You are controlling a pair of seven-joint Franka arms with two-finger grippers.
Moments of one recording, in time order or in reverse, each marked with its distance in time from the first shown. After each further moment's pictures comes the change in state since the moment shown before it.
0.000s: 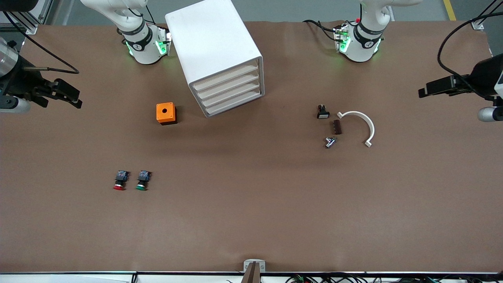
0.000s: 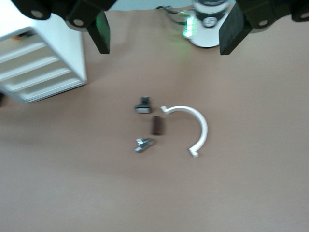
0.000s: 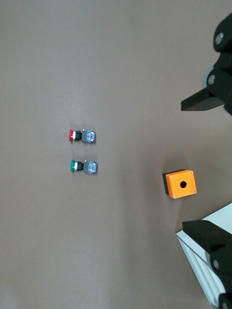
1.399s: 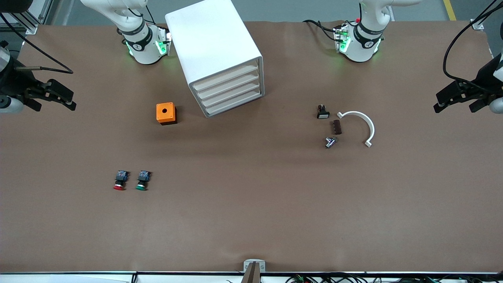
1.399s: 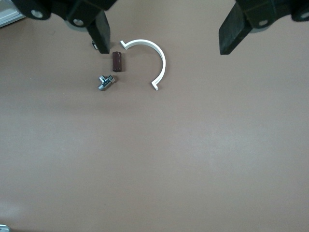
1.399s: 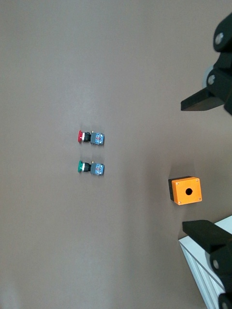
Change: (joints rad) left arm -0.007 -0.206 -0.048 -0.321 0.183 0.469 0.077; right arm -0.007 0.000 -0.017 -0.001 0.000 0.020 -0.078
